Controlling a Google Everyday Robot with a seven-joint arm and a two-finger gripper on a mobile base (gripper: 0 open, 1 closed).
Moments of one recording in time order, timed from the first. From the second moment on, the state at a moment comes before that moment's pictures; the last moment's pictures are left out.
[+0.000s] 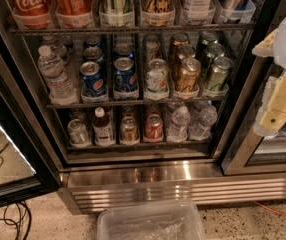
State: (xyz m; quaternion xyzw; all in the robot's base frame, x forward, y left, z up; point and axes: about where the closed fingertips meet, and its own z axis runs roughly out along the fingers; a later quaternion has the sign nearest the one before) arm 0.438 -0.217 0.976 -0.60 0.78 -0.03 0.16
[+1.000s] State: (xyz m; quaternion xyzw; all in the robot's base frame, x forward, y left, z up) arm 0.443 -0.140 0.922 -0.59 0.77 0.07 0.24
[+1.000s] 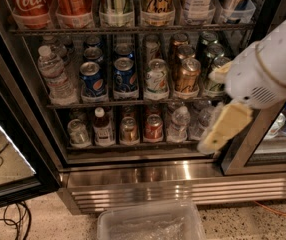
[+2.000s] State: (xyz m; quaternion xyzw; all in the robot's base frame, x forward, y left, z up) arm 0.471 -0.061 0.910 -0.57 0.74 0.14 0.33
